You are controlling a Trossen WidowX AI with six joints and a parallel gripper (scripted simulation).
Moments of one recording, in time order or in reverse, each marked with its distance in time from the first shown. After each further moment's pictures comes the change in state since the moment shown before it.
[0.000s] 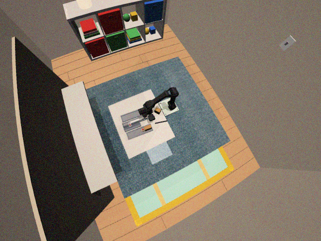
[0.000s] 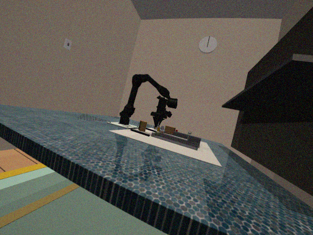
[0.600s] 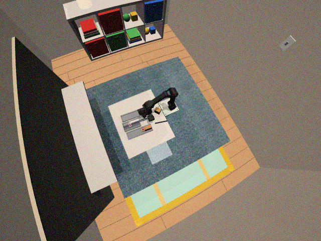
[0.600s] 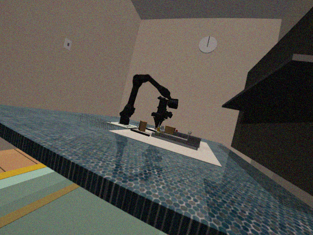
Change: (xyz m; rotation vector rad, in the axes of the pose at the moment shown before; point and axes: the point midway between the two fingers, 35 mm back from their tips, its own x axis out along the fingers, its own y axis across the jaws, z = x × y) arm 0.002 0.000 0.006 0.001 0.001 0.000
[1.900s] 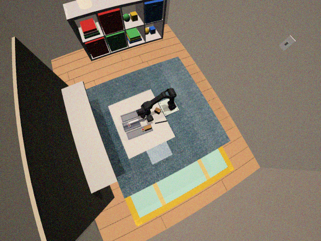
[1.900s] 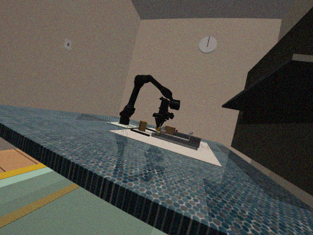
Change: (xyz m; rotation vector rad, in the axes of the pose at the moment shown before) arm 0.003 0.000 0.011 0.002 0.024 -0.001
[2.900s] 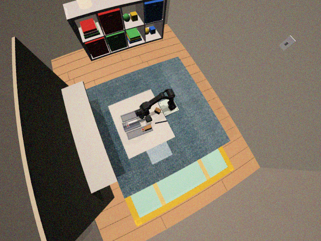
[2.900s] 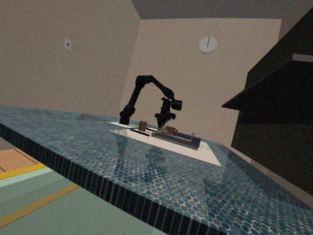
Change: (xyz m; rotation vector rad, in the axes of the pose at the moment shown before) arm -0.001 0.000 0.014 0.002 -0.001 0.000
